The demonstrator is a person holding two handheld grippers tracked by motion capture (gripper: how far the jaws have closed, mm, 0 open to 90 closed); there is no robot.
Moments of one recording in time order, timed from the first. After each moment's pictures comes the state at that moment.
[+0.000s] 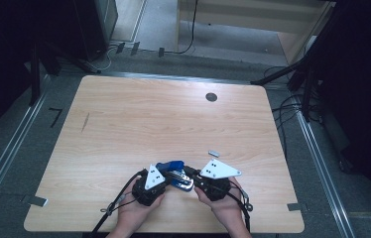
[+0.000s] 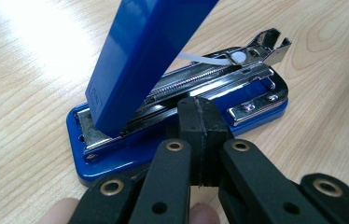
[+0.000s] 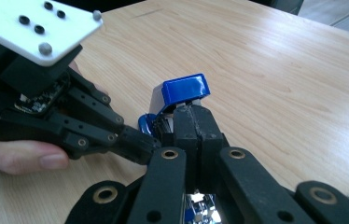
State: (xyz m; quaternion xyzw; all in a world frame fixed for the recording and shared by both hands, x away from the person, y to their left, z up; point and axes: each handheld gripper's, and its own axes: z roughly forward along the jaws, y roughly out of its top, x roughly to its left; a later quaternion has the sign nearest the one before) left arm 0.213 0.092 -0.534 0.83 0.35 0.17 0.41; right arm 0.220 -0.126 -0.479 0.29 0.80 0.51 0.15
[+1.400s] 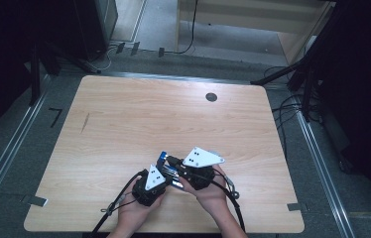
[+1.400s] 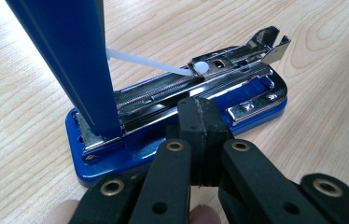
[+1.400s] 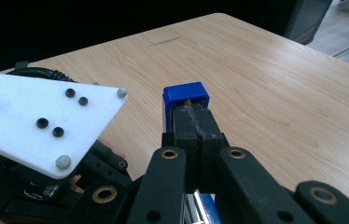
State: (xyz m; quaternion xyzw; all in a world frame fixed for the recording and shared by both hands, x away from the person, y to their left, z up) left arm 0.212 0.091 -0.534 0.83 0.35 0.17 0.41; right arm 0.240 -0.086 -0.458 0.26 0.80 0.53 0.15
